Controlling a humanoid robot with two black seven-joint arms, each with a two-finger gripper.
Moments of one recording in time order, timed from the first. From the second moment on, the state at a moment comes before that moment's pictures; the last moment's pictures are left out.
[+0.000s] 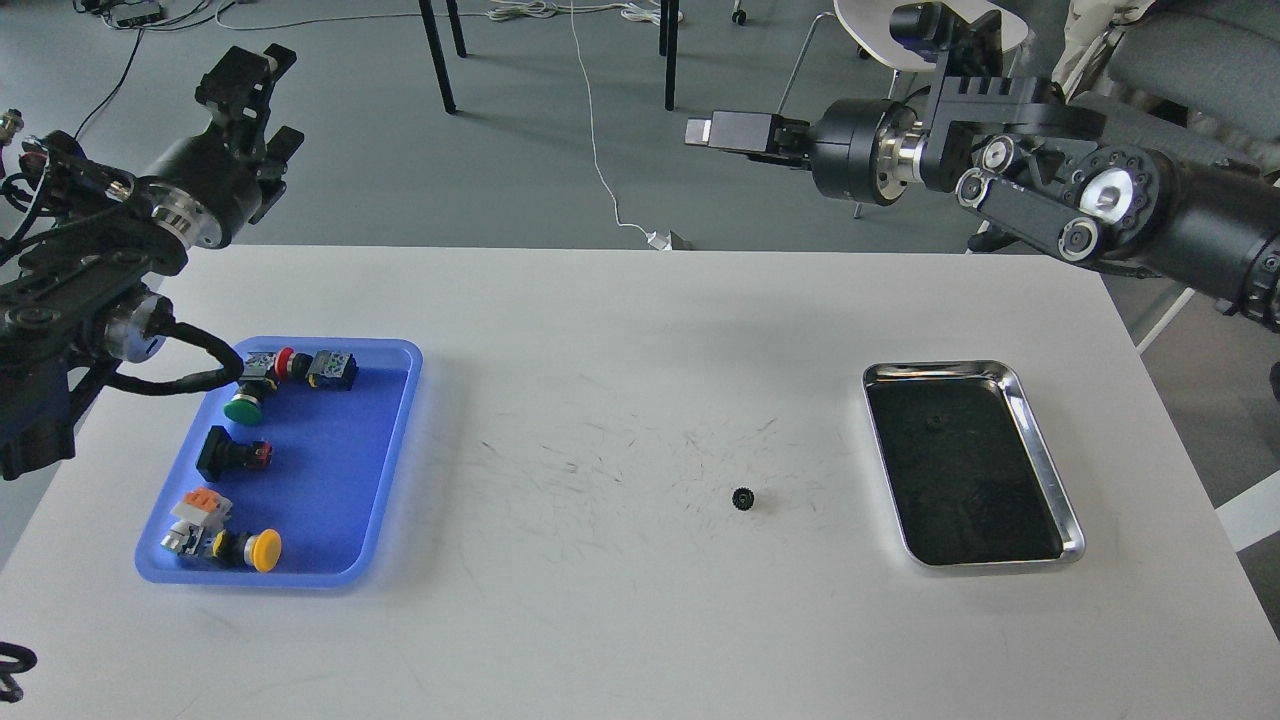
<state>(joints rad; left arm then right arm) -0.97 0.51 -0.29 -0.58 0.33 -0.15 -0.49 1.48 -0.25 -0.40 0.67 -0.73 0.26 0.49</state>
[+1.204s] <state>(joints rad) -0.89 0.51 -0.29 -0.50 0.22 -0.20 -0.49 1.48 -0.21 -0.60 0.98 -1.37 0.32 0.49</state>
